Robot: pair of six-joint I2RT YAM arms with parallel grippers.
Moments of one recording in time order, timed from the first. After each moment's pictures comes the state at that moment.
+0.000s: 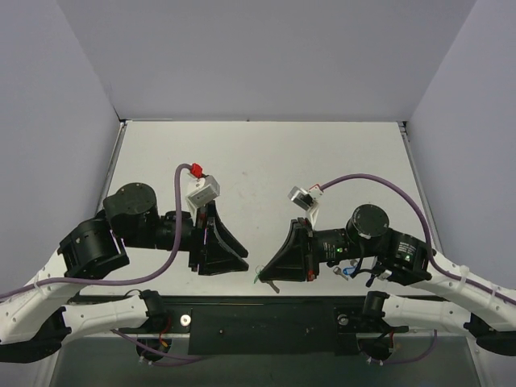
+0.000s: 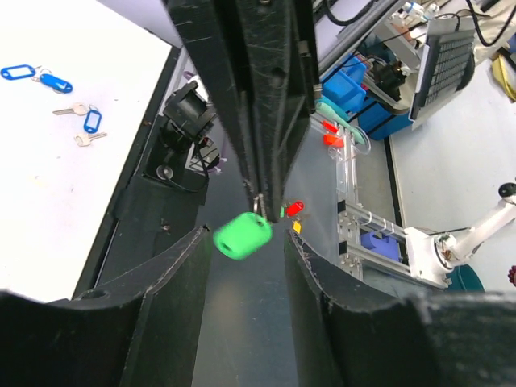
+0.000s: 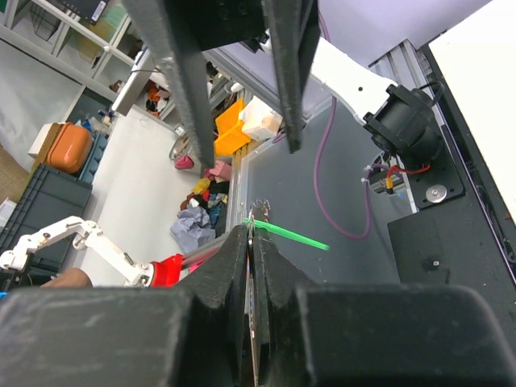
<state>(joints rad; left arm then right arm) -1.06 0.90 1.41 -0.70 0.50 -0.54 1.14 0.84 1.02 -0.20 -0.52 0.80</state>
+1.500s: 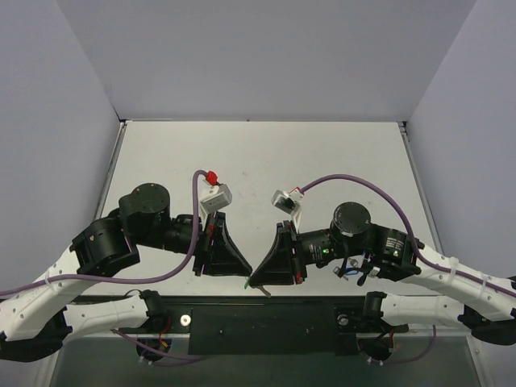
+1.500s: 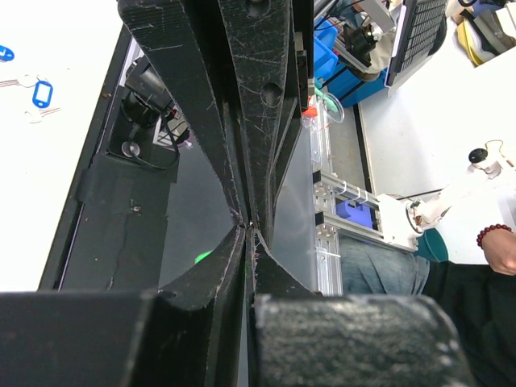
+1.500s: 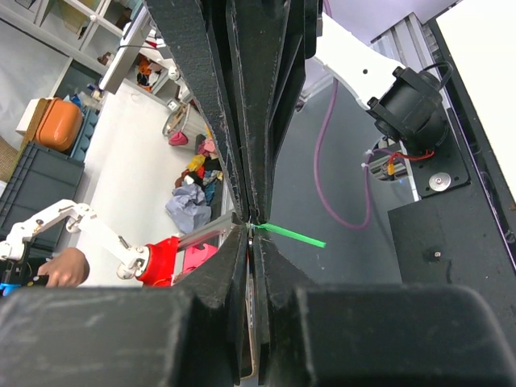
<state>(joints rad) -1.06 0.91 1.35 -0.67 0.64 -0.55 1.20 0.94 1.10 -0.25 -0.51 0.76</state>
